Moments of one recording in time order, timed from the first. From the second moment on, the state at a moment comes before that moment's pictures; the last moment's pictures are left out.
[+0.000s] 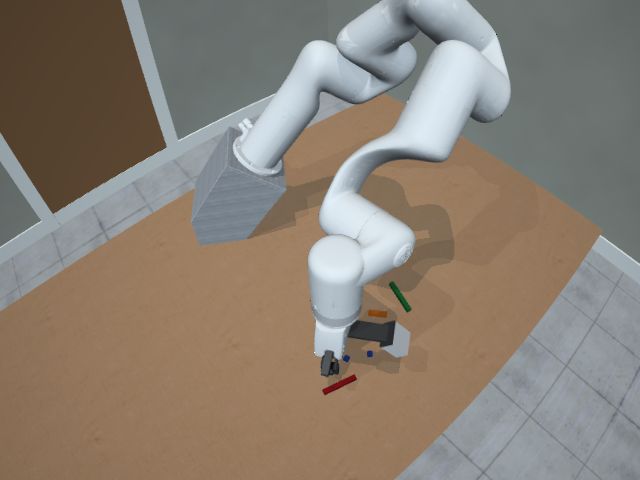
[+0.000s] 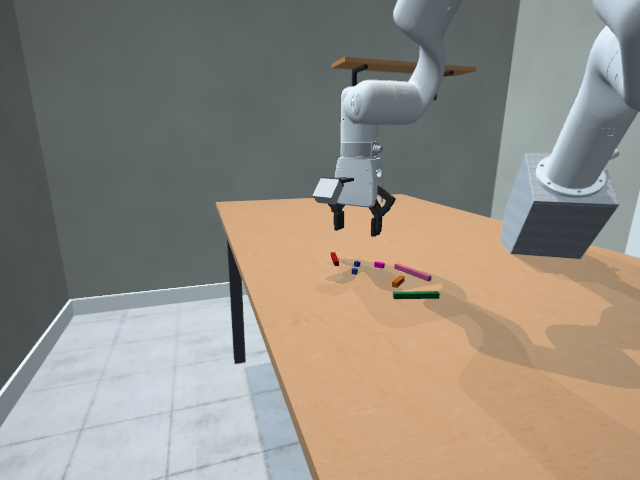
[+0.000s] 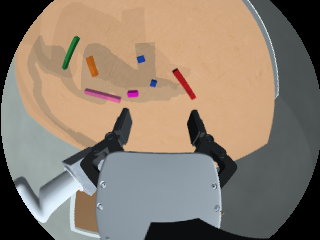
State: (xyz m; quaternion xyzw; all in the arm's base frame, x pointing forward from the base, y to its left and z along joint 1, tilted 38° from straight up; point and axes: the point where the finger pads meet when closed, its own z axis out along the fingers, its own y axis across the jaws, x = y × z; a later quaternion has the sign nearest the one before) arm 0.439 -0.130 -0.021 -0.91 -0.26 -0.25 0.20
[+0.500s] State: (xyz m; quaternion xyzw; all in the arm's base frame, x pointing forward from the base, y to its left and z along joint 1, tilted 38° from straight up) arm 0.439 -0.130 -0.021 -0.84 -0.45 -0.29 0.14
